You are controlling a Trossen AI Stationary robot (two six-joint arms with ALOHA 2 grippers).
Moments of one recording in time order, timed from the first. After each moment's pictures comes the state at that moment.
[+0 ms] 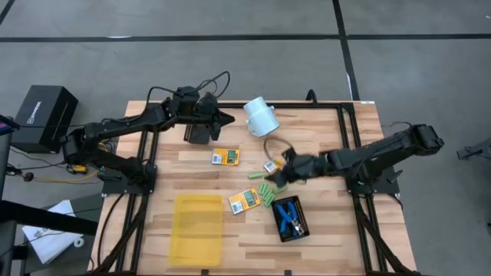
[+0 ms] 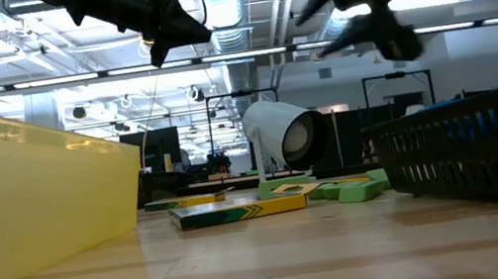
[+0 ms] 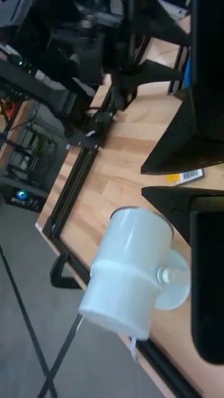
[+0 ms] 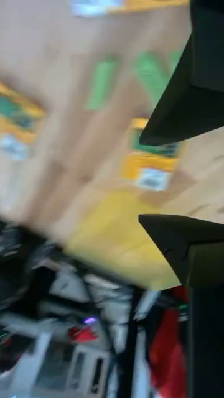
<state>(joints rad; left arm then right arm) 0.46 1.28 0.99 -0.08 0.25 -0.22 0.17 1.29 0.76 -0.01 0.18 1.17</state>
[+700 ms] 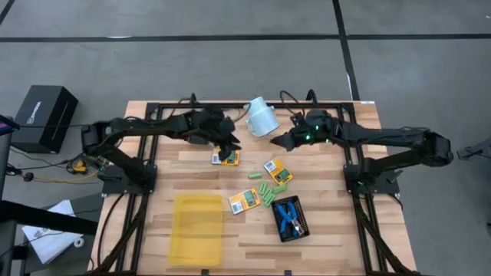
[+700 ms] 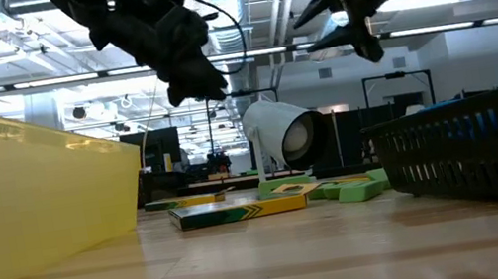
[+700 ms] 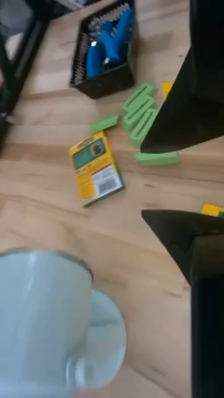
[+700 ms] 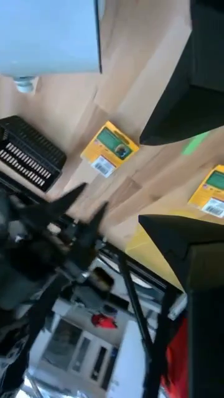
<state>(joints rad) 0.34 1.51 0.99 -0.18 0.27 -0.09 -0.31 1.16 0.76 -0.03 -0.20 0.81</state>
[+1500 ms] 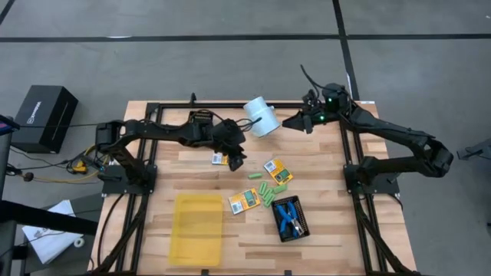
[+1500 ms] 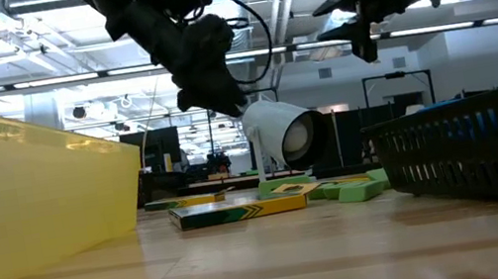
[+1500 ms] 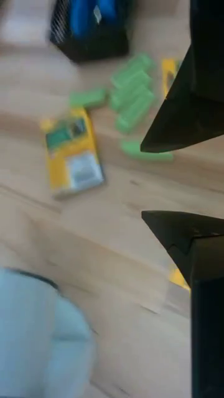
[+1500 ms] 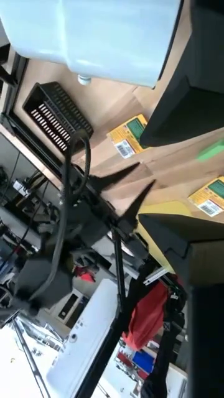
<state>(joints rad) 0.21 1.64 1.10 -0.32 0.06 -0.21 -0.70 1.13 0.76 0.01 -0.74 0.55</state>
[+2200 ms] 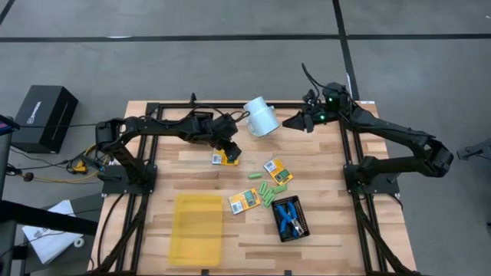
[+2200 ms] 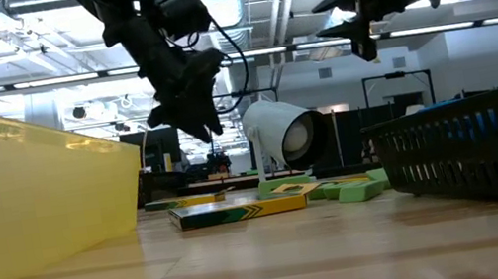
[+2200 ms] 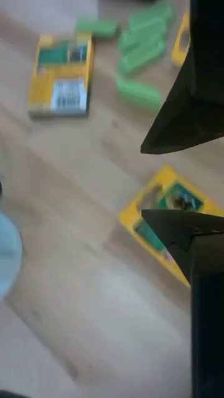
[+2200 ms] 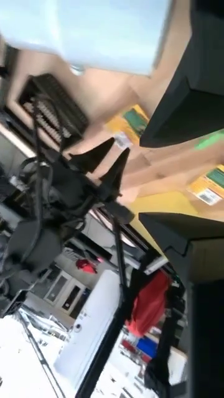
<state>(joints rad) 0.27 1.65 1.10 -0.44 0.02 -0.43 -0.67 1.13 0.76 0.02 -0.76 0.60</state>
